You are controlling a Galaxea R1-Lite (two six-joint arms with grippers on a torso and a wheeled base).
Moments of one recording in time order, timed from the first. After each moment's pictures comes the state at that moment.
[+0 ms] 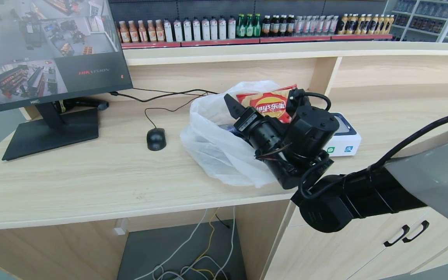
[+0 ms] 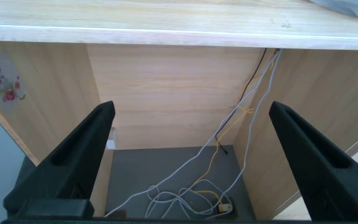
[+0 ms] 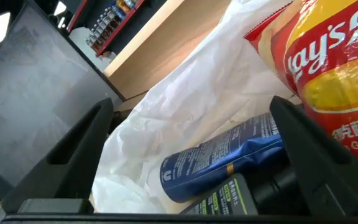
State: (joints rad) left arm 0.00 0.00 0.00 0.00 0.00 0.00; right arm 0.71 2.11 -1.20 -1.23 -0.29 0.61
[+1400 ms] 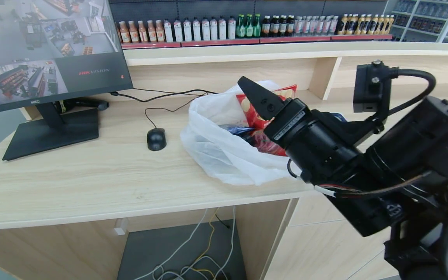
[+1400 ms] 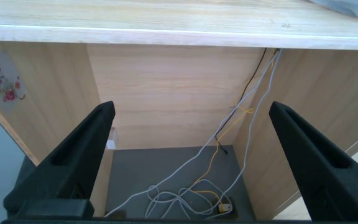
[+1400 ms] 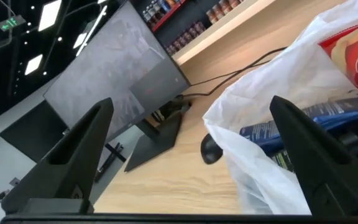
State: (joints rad) left arm 0.00 0.00 0.00 0.00 0.00 0.00; right arm 0.87 1.73 -0.82 -1.31 -0.31 0.49
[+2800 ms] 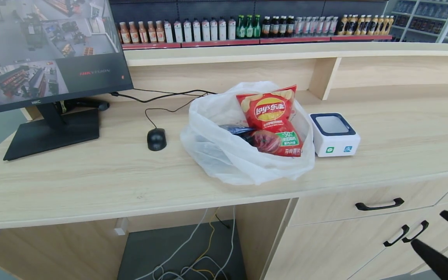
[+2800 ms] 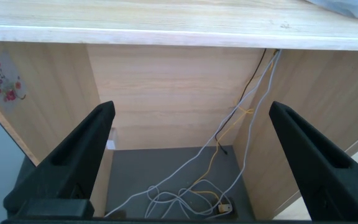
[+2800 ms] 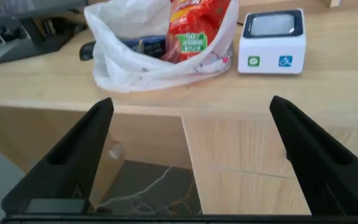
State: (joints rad) left arm 0.00 0.00 0.00 0.00 0.00 0.00; right arm 0.64 0.78 -0.01 -0.84 -0.18 0.07
